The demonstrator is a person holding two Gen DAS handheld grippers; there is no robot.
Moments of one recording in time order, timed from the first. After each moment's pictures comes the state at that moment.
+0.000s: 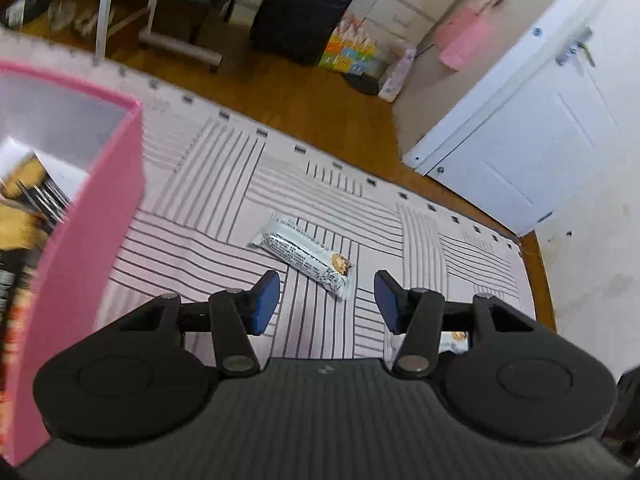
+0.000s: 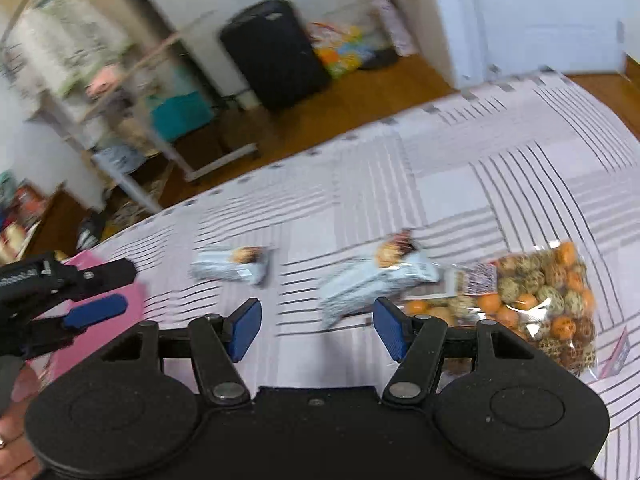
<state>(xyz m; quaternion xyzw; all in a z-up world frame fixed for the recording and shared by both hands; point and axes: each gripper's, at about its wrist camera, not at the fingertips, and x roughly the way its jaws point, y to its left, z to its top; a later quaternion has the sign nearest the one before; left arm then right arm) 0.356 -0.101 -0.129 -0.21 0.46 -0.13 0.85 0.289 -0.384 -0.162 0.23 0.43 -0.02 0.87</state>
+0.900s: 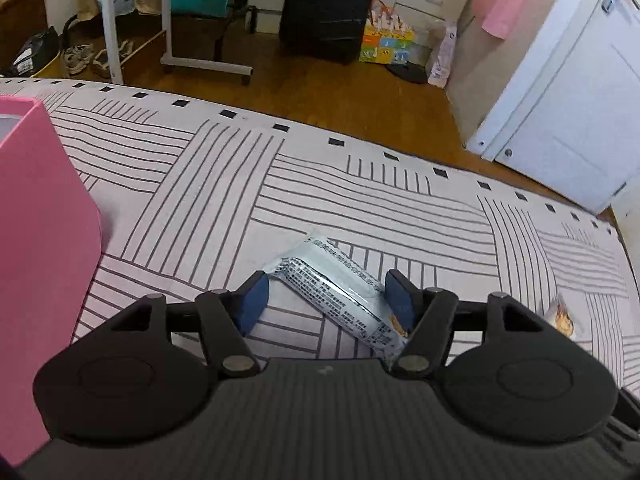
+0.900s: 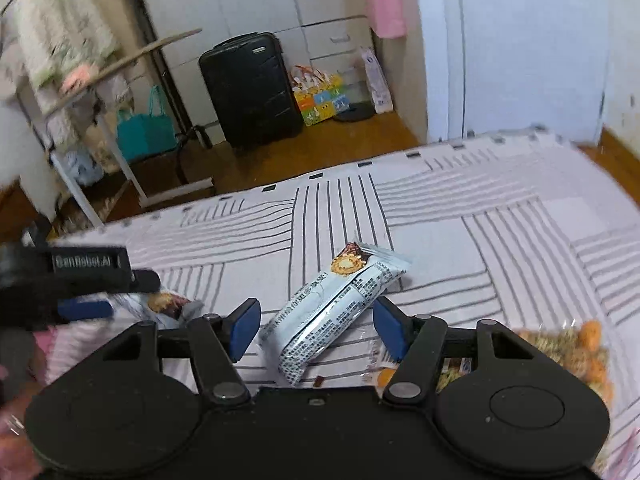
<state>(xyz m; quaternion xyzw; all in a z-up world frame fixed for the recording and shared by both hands) 0.418 -0.158 -0.195 -0.10 0.46 -0.07 0.88 0.322 -0.363 -0.192 0.09 0.37 -0.06 0.92</state>
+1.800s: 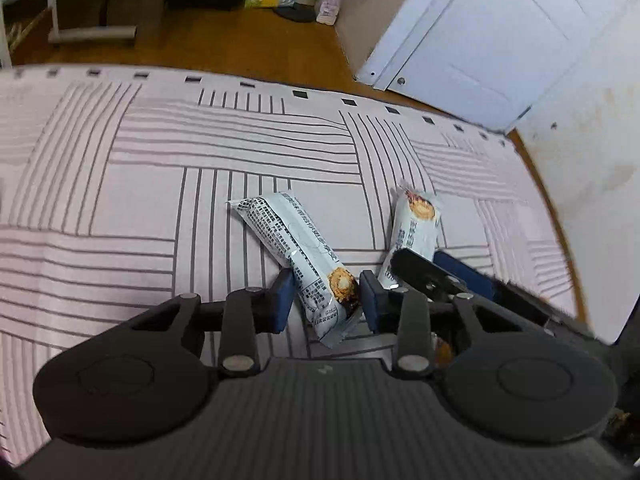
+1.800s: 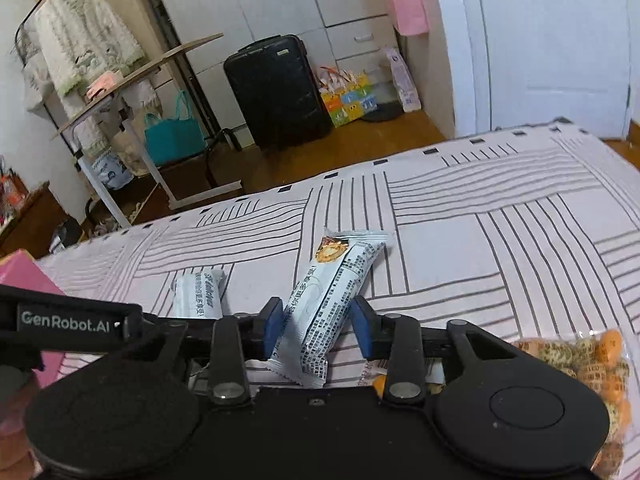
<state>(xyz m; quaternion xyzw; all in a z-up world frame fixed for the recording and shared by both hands) 0.393 -0.197 -0.187 -0.08 0.50 -0.24 0.83 0.322 -0.383 -0.200 0.12 0.36 0.00 0.93</state>
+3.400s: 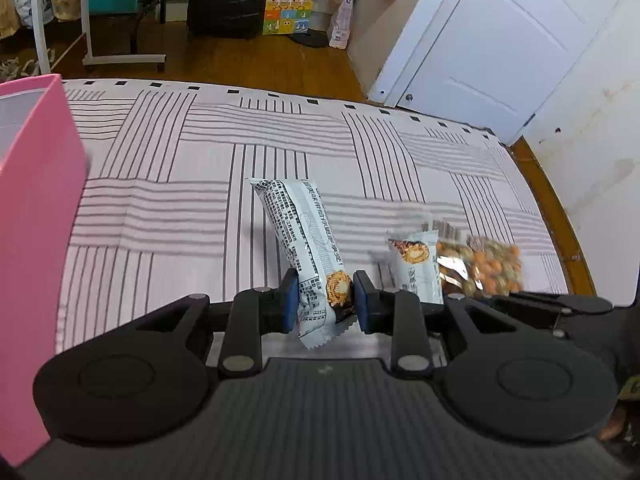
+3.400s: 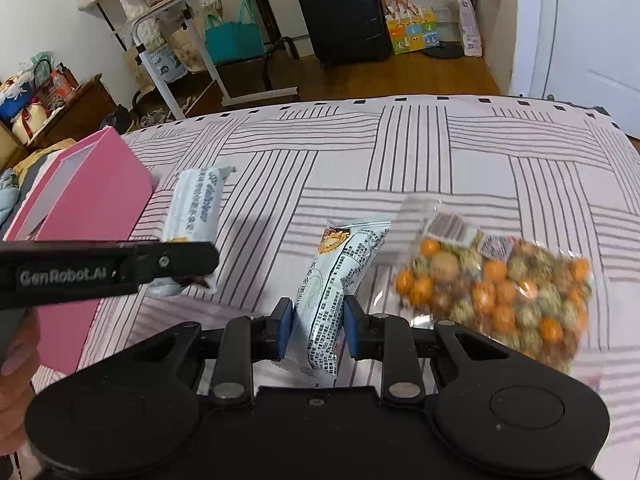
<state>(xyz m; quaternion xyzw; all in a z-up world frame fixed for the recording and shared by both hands) 0.291 -0.156 -0.132 -0.07 0.47 -0.21 0.85 0.253 -0.363 -0.141 0.09 0.48 0.09 0.87</state>
